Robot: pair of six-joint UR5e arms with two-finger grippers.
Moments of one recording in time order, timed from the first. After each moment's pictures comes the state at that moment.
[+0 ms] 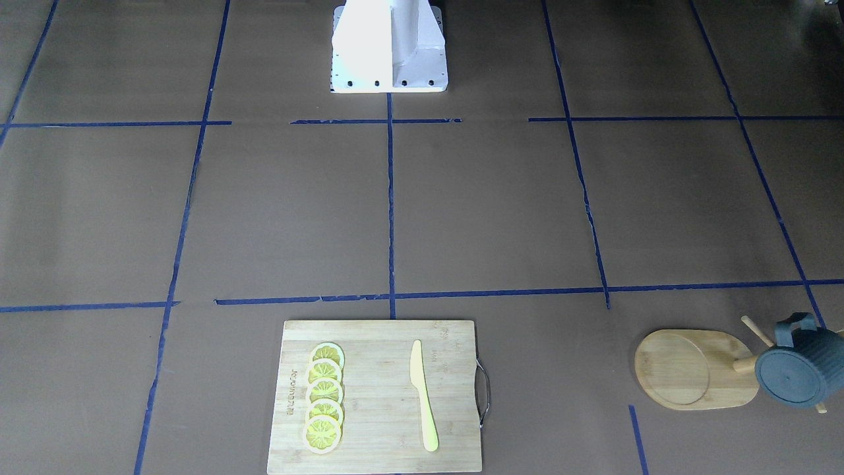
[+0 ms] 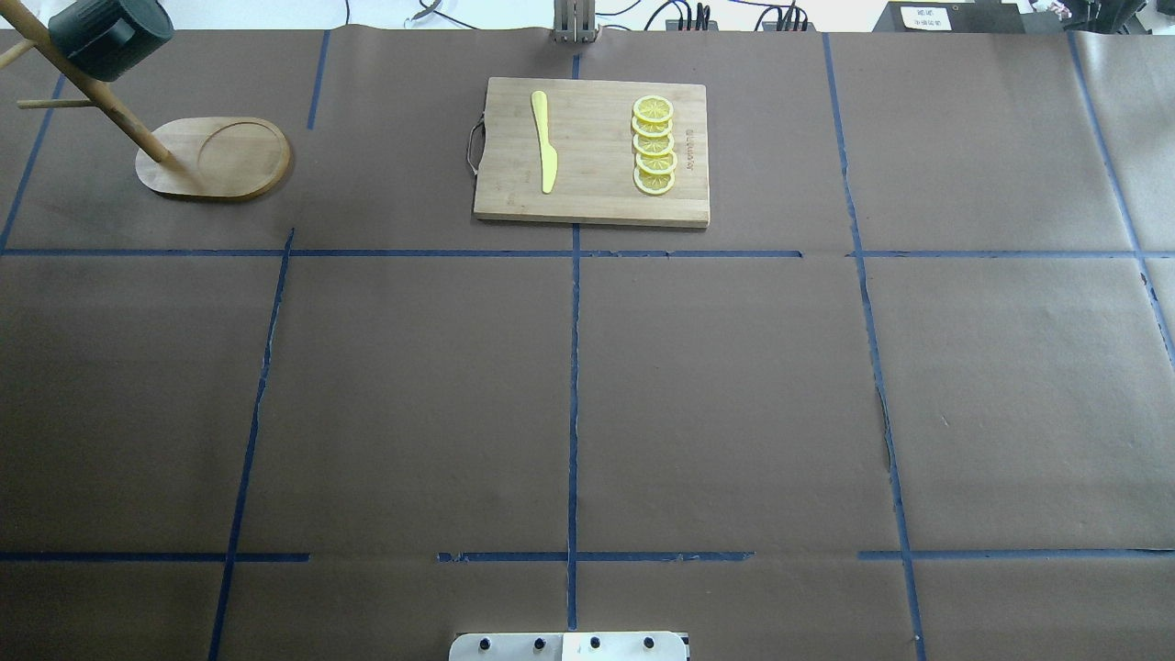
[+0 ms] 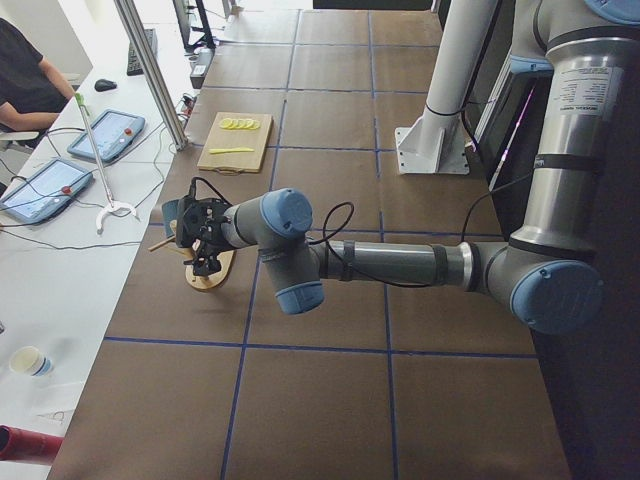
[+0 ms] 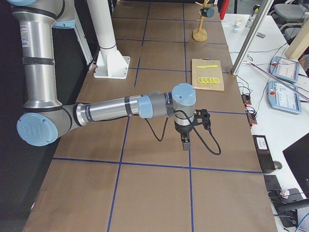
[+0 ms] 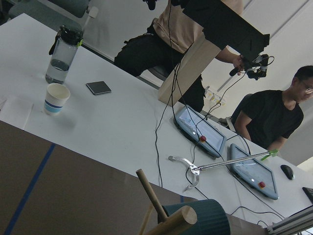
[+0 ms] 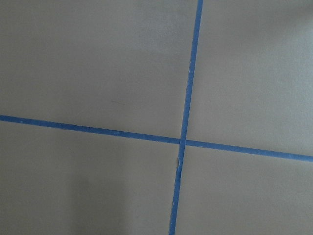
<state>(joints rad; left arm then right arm) -1.58 -1.66 -1.53 -2.63 -2.19 -0.93 1.56 -1.55 1.78 -1.61 2.28 0.01</state>
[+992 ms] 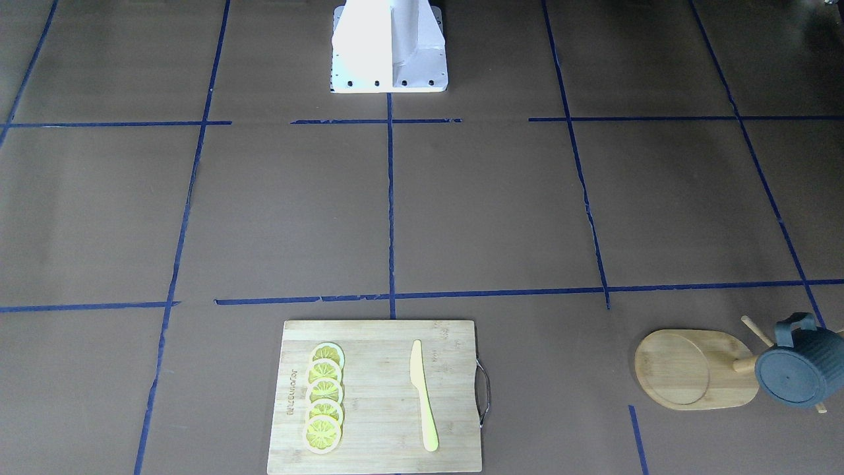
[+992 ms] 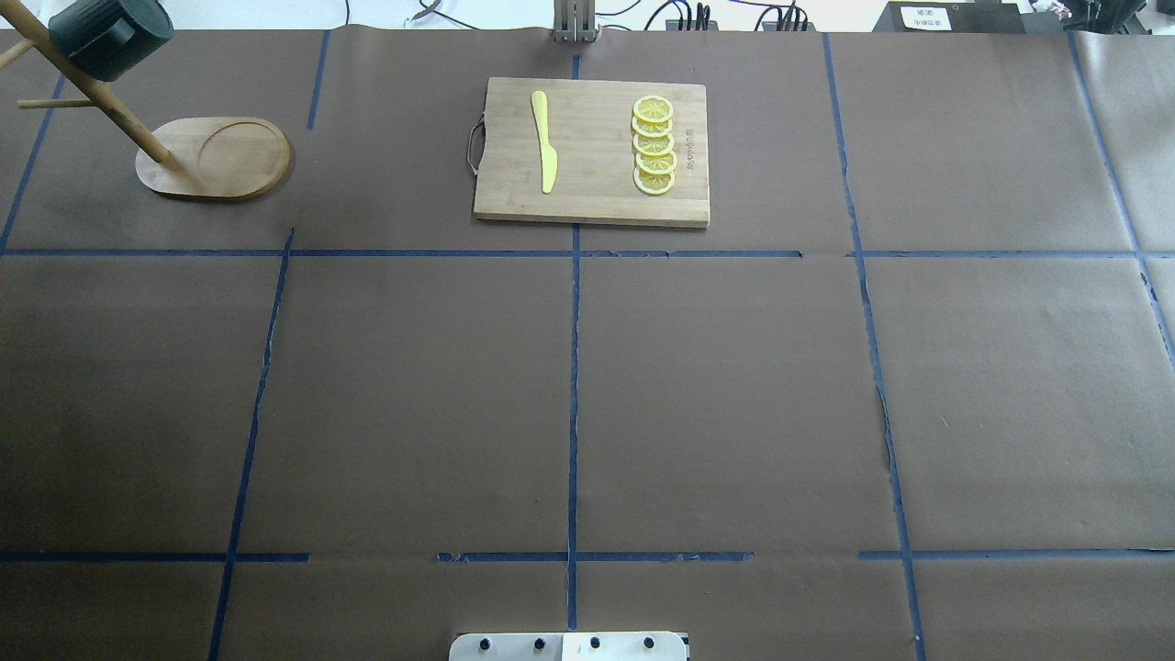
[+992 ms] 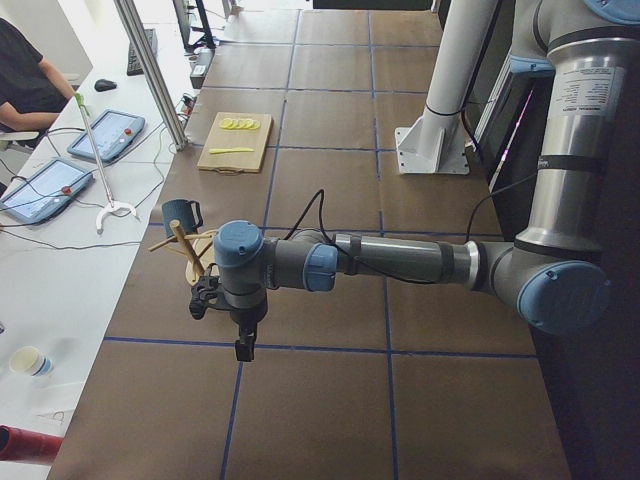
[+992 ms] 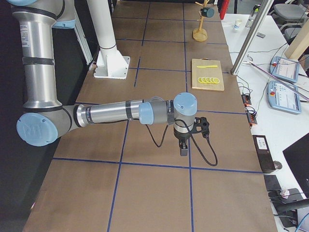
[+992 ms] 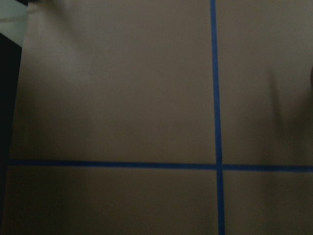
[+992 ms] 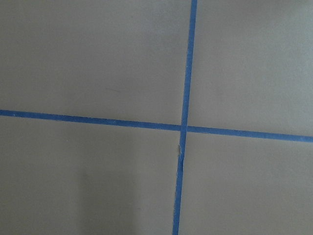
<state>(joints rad) -1.57 -1.65 -1.56 -1.50 -2.25 0.03 1.56 -1.55 1.71 -1.61 2.34 0.02</state>
